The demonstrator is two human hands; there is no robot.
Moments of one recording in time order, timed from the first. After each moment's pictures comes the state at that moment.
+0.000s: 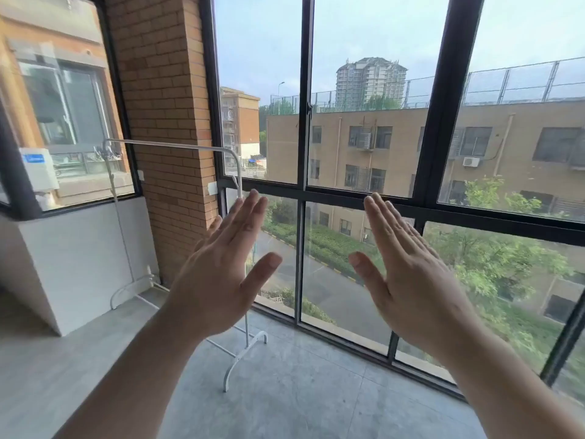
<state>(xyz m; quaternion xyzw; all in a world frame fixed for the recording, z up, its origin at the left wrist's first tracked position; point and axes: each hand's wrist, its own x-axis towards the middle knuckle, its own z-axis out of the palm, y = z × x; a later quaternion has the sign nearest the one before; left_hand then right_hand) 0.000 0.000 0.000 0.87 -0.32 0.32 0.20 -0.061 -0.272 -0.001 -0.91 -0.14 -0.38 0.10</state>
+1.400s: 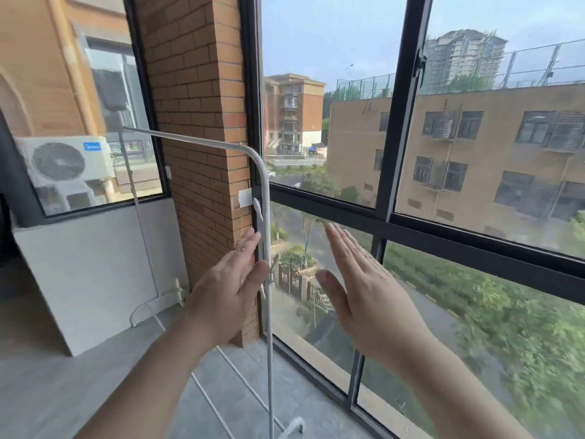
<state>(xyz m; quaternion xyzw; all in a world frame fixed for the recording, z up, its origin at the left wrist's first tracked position) 0.672 0.003 -0.077 0.91 -0.13 0.23 0.32 0.662 -0.242 -0.062 -0.91 -0.26 -0.24 0.21</state>
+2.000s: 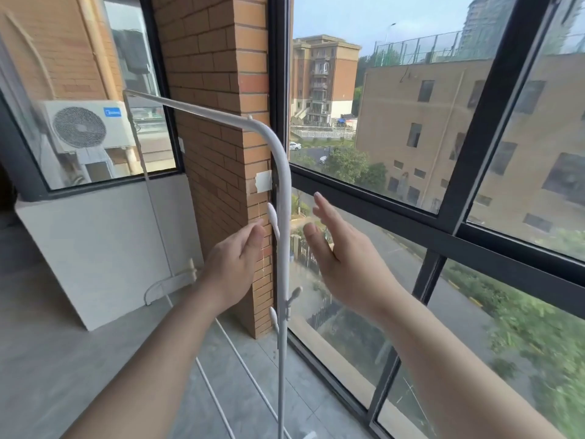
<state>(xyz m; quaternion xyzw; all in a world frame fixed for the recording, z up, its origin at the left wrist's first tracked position) 0.900 0.049 -0.095 0.89 -0.01 0.20 0.40 0.907 -0.162 -0.059 -0.87 -0.28 -0.13 0.37</state>
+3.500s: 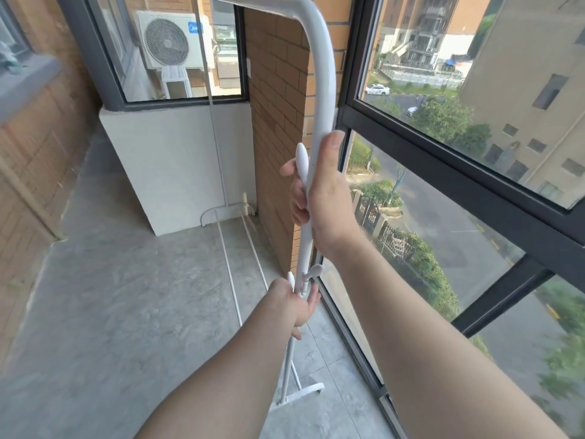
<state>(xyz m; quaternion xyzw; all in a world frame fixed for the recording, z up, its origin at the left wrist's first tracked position) 1.000 -0.018 -0.262 -0.03 0.60 0.06 0.80 1.015 -0.073 -0.102 -0.63 -0.24 0.13 0.72</state>
